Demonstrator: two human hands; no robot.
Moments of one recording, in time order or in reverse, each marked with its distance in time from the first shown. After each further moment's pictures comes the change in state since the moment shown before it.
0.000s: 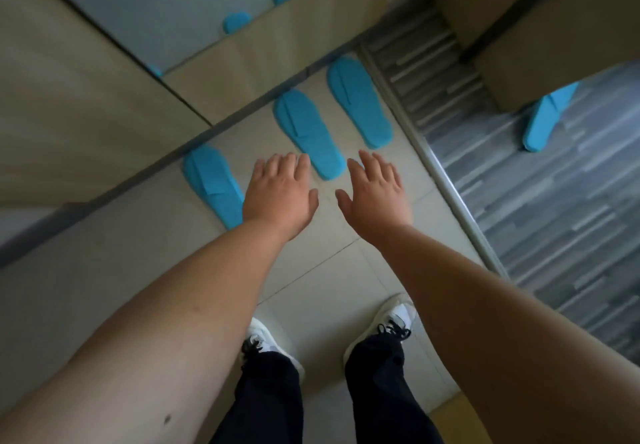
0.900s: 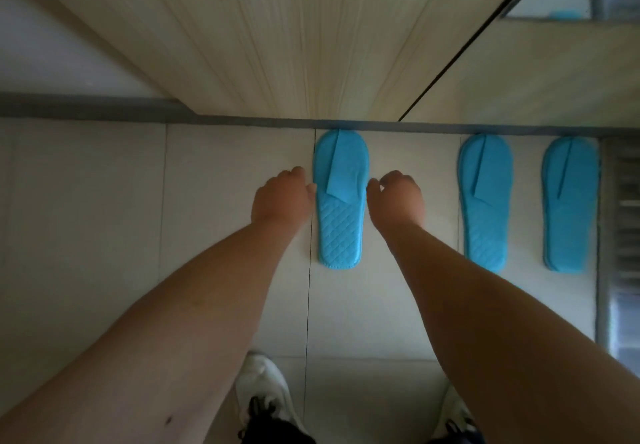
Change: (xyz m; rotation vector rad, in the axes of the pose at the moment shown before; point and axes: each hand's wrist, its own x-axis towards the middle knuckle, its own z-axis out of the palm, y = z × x) left_hand 0.018 -0.254 0.216 -0.598 0.076 -0.719; right_hand 0.194 -0.215 0.210 0.157 -0.101 0.005
